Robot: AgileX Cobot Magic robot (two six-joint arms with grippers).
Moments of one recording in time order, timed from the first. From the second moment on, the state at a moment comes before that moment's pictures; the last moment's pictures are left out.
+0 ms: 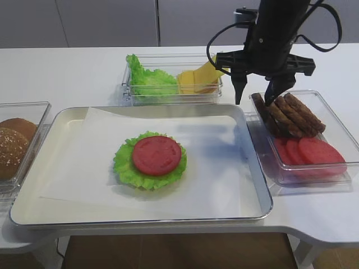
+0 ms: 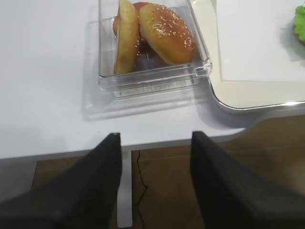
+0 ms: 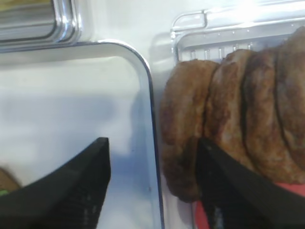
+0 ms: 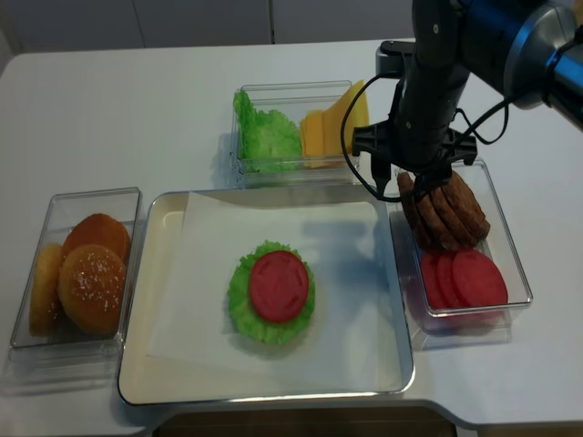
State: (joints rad) left arm -0.05 -0.02 -0.49 0.09 1.19 -0.06; right arm 0.37 1.90 -1.62 0.02 1.19 0.44
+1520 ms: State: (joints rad) left arm -0.05 -0.02 -0.49 0.09 1.19 -0.06; right arm 0.37 1.91 -1.62 0.02 1.22 0.44
